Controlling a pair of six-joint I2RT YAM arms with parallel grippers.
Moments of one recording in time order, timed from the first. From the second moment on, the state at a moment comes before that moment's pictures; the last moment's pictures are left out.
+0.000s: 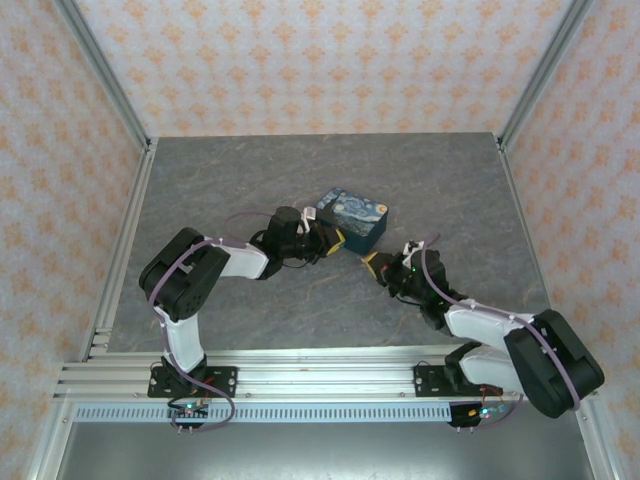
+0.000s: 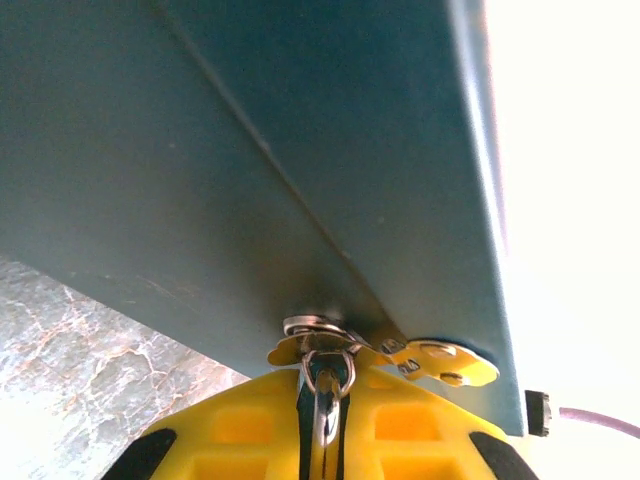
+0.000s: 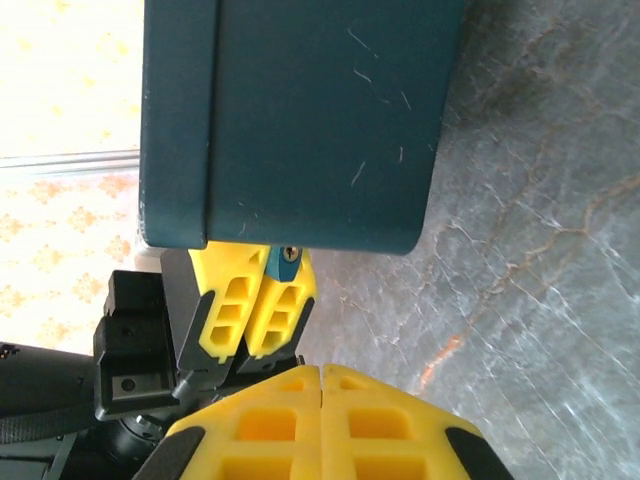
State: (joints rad) left arm -0.54 1.86 0.83 0.57 0.51 -1.32; right arm 0.49 1.19 0.24 0.57 -0.27 1.42
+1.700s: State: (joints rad) left arm -0.60 1.86 0.82 0.72 0.40 -1.51; right arm 0.56 1.43 0.34 0.74 -0.06 1.54
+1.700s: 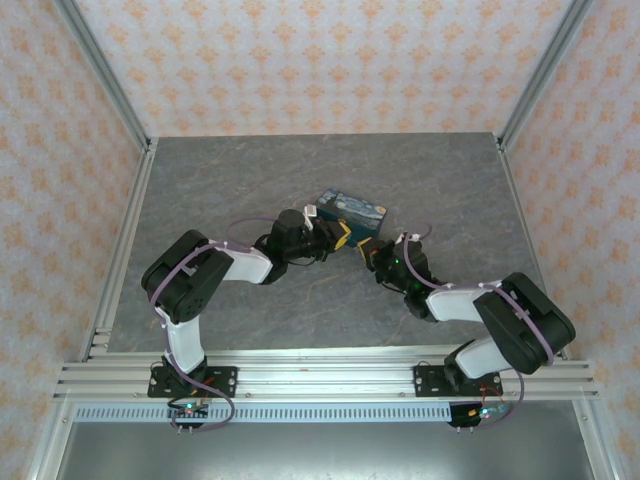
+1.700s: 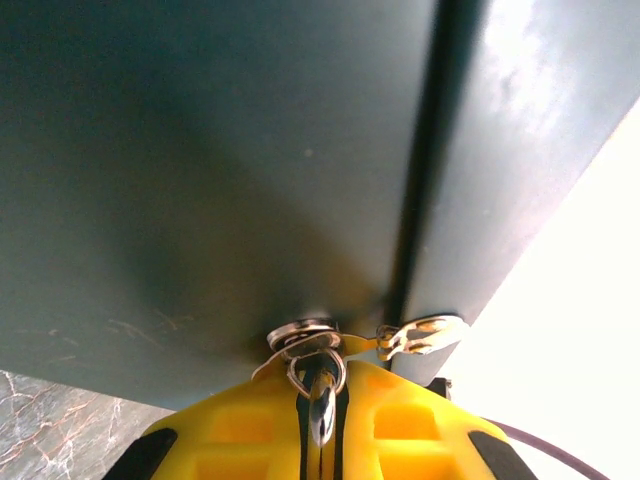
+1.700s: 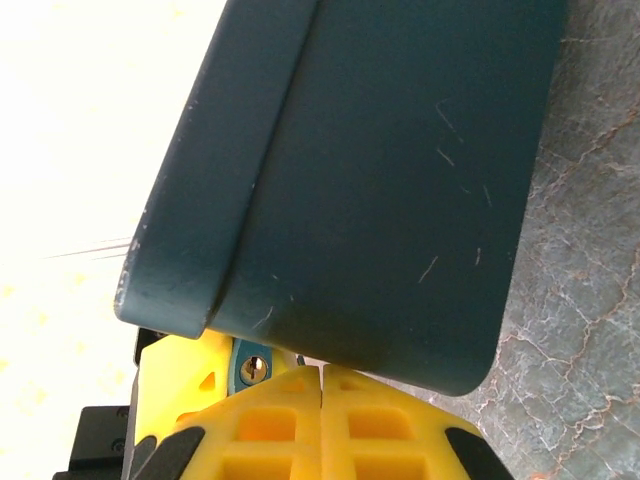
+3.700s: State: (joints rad) left arm -0.61 1.89 0.82 0.73 0.36 -1.50; right arm 0.56 1.45 0.37 0.74 -0.06 1.53
